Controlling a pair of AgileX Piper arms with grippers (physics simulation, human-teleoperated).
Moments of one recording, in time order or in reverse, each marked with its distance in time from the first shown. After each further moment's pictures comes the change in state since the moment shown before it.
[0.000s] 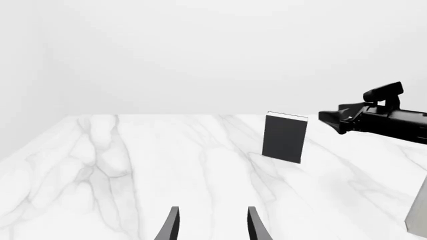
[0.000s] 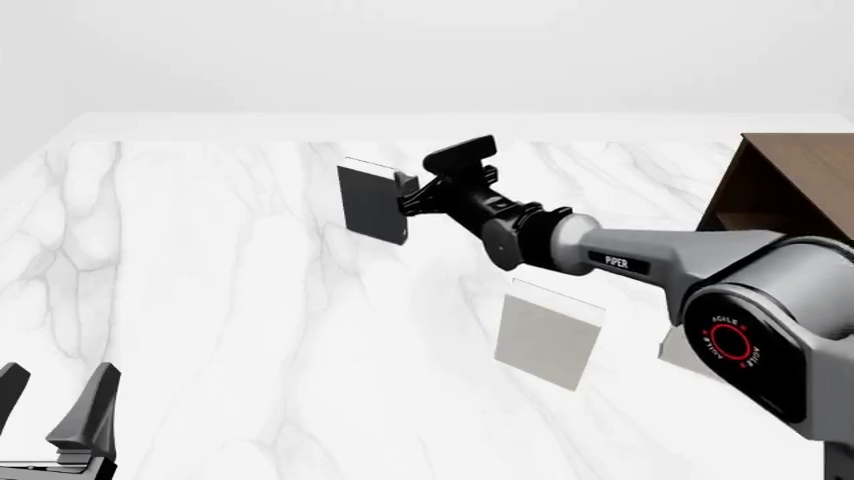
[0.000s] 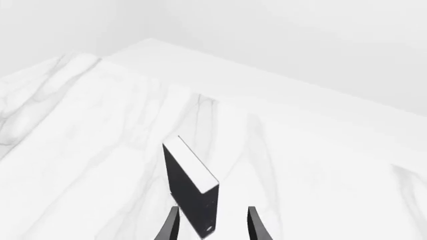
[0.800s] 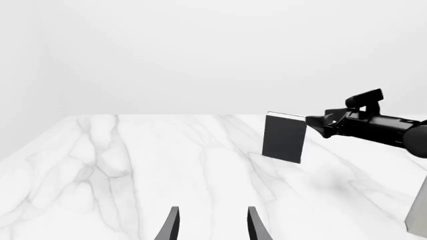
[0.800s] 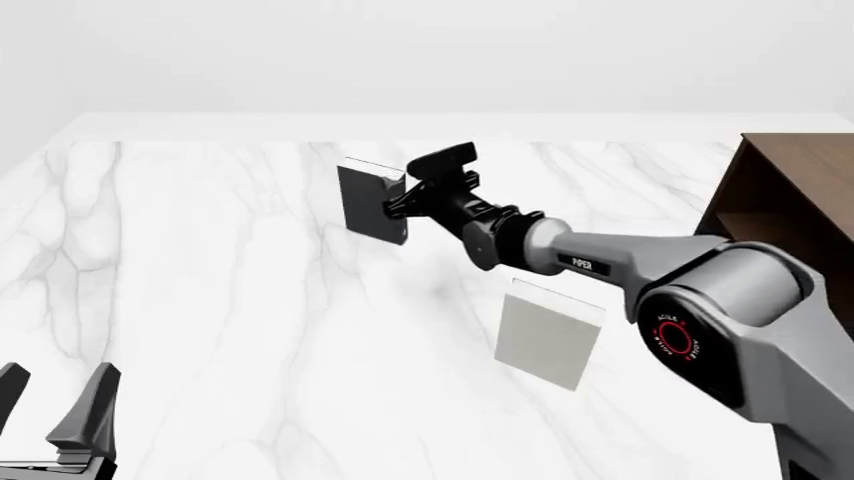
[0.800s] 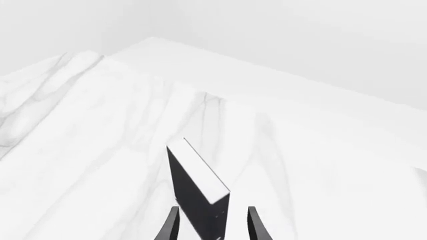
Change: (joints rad) left arm 0.000 0.000 0.000 0.000 0.000; right arm 0.017 0.119 -0.134 0.022 0.015
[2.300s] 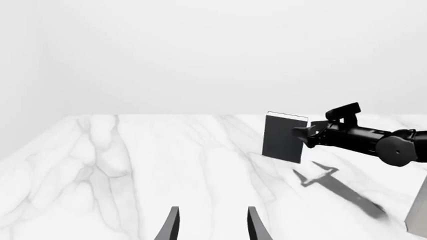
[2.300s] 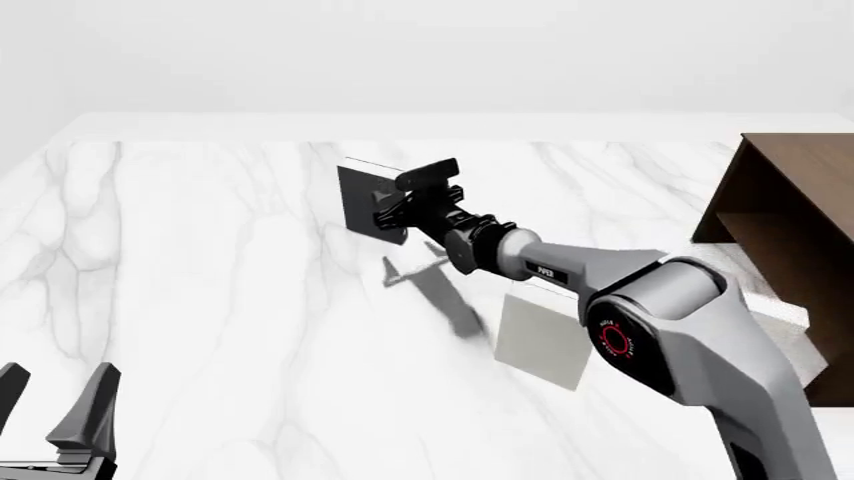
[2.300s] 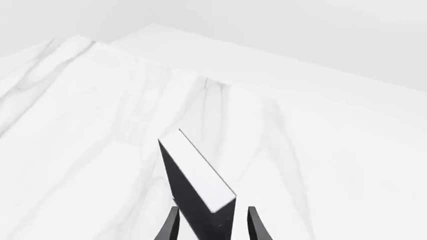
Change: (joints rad) left arm 0.000 0.000 0.000 0.000 0.000; right arm 0.003 0.186 -0.204 0.065 0.023
